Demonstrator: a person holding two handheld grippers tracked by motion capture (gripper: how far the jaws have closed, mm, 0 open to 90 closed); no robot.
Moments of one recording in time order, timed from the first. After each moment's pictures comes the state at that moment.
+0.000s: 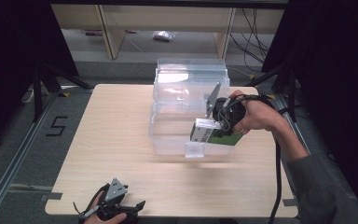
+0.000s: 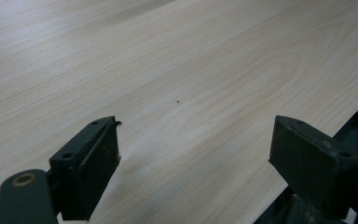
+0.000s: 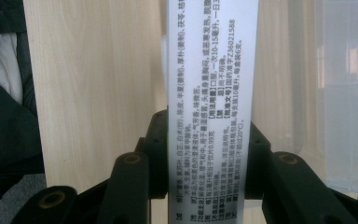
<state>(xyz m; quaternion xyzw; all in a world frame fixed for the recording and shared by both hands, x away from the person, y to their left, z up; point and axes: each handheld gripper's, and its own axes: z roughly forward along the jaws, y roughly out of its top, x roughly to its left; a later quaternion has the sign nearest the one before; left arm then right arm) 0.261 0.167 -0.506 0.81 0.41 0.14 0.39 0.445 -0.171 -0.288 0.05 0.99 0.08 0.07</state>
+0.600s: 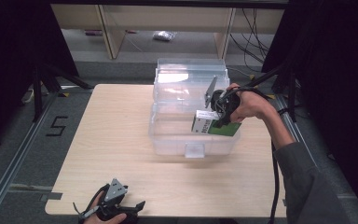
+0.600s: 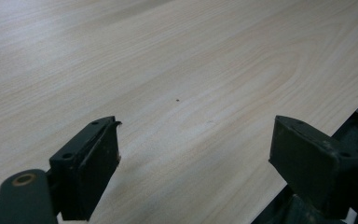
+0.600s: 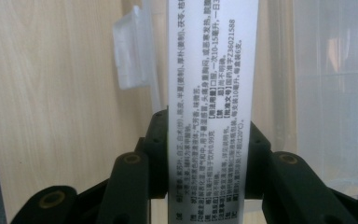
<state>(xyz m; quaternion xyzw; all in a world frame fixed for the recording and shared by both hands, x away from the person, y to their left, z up) 0.260 0.168 -0.507 0.81 0.41 0.13 0.39 0.497 -0.175 -0.311 0.05 0.99 0.08 0.06</state>
